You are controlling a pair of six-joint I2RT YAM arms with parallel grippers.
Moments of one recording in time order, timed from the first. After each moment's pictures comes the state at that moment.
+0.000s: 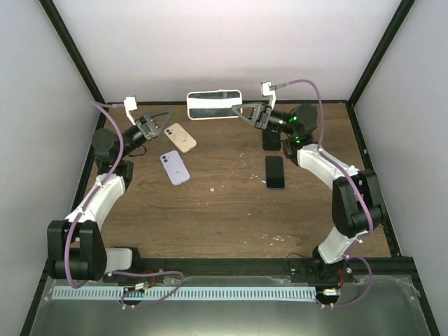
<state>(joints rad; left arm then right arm) -0.04 1.29 0.83 0.87 0.90 -1.20 0.32 1.65 1.18 0.93 -1.03 1.08</state>
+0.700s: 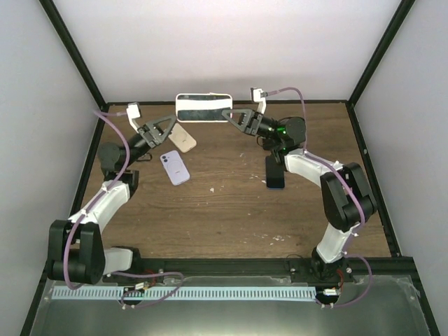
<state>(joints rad) -0.10 1.27 0.72 1.09 0.82 -1.31 0.43 1.74 1.12 1.28 -0.92 1.28</state>
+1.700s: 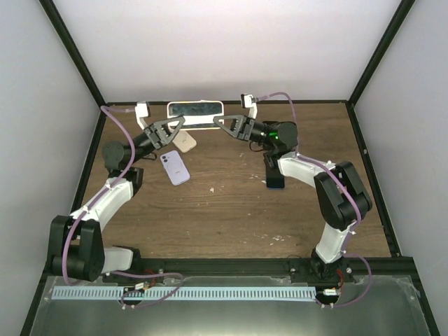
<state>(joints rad) -0.16 1.30 0.75 1.14 0.87 -1.33 0.50 1.77 1.10 1.32 -0.89 1.33</state>
